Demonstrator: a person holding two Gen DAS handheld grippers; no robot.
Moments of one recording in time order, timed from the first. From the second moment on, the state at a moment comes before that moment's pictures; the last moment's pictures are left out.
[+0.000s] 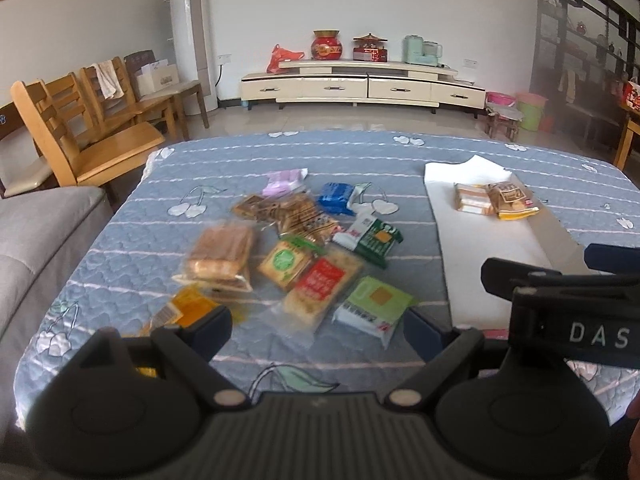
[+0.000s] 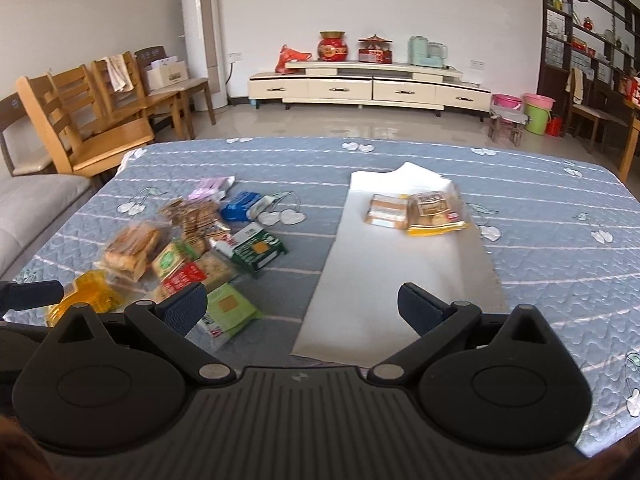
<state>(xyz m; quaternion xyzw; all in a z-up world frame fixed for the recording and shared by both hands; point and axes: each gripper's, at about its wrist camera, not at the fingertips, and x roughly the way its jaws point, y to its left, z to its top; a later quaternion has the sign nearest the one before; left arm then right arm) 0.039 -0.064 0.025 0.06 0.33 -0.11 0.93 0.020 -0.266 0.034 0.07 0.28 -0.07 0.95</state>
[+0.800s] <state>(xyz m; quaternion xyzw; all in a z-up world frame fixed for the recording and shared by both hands) 0.057 0.013 -0.019 0.05 0.35 -0.05 0.93 0.051 -0.243 0.001 0.04 0.31 -0.01 0.95</state>
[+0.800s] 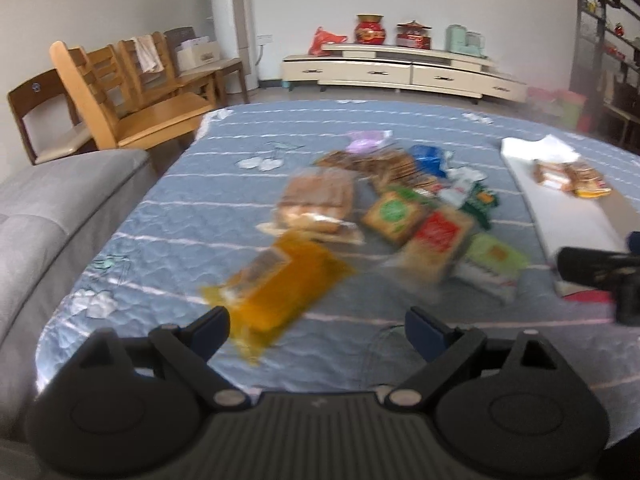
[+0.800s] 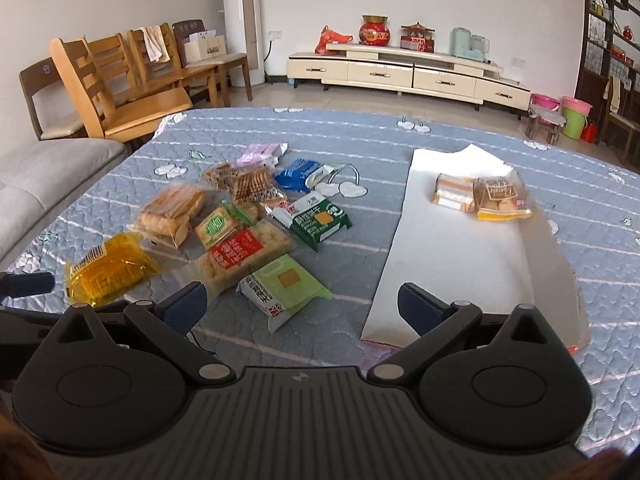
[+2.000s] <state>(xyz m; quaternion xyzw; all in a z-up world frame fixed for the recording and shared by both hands) 0.092 0.024 -0.040 0.01 0.36 -0.10 0.93 0.149 -0.242 -0.047 -0.03 0.38 0.11 0.92</state>
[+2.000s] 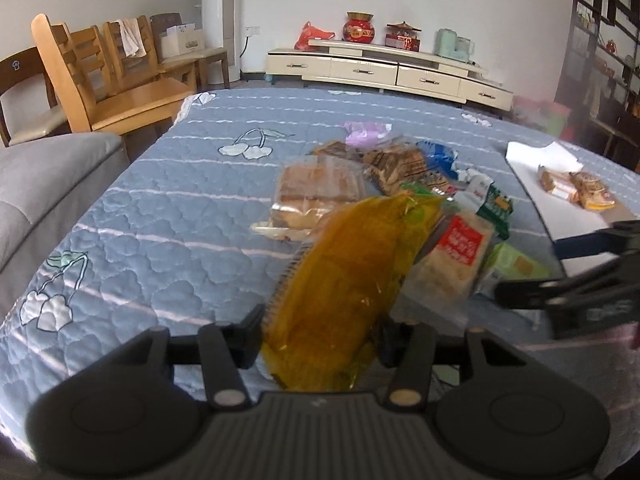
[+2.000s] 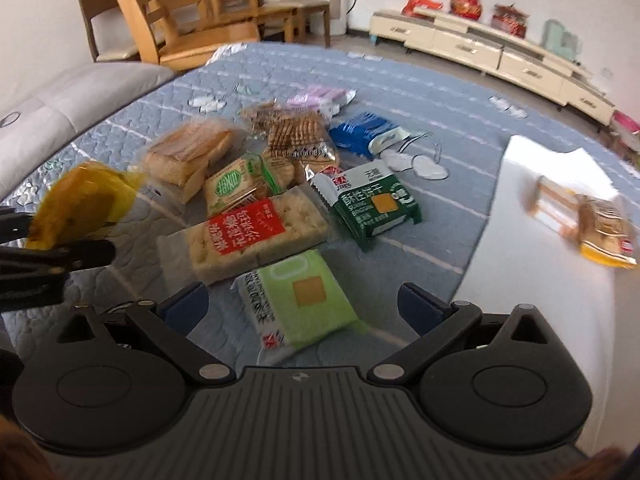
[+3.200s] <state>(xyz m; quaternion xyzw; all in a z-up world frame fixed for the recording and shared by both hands) 0.038 -0.020 0.028 0.02 0.29 -0.09 0.95 0.039 -0.253 0.011 0.01 0.30 0.06 0.95</state>
